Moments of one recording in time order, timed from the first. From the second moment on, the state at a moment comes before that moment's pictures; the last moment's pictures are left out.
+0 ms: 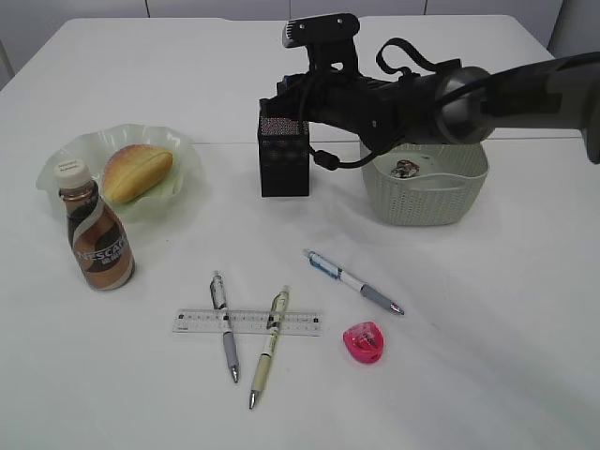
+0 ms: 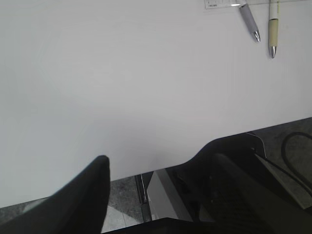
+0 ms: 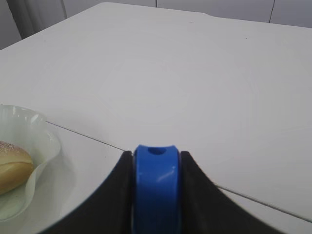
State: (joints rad) left arm -0.25 0.90 -0.86 -0.10 1.24 -0.11; right arm 0.40 2.32 -1.77 -0.04 -0.19 0.03
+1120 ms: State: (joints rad) left arm -0.25 0.90 -0.86 -0.09 1.23 -0.11; right arm 0.39 2.37 -1.85 -0.04 -0.03 0.10
